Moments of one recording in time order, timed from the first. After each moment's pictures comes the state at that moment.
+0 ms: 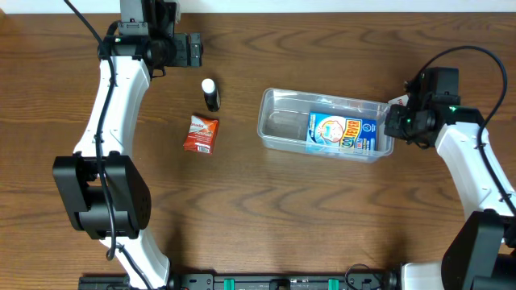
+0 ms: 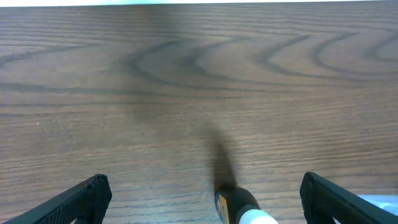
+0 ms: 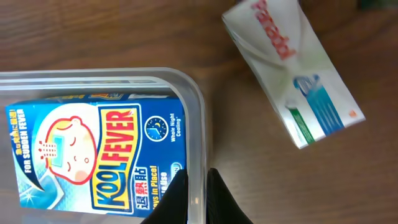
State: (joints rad) left arm -0.01 1.95 1.73 -0.68 0.20 0.01; right arm -0.08 1.59 1.11 -0.68 -0.11 0.18
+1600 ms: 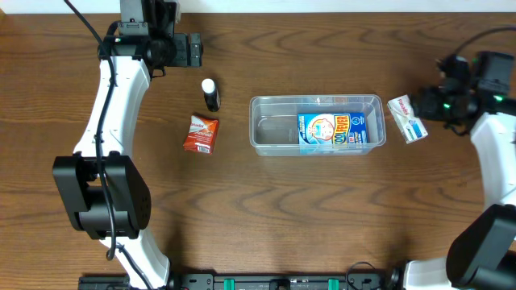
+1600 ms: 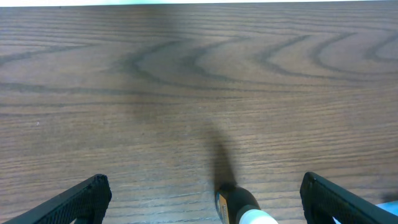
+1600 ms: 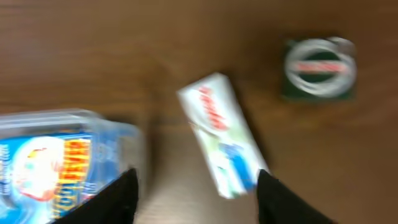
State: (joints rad) left arm -0.01 1.95 1.73 -0.68 0.20 0.01; right arm -0.31 1.62 1.26 -0.69 -0.24 -0.09
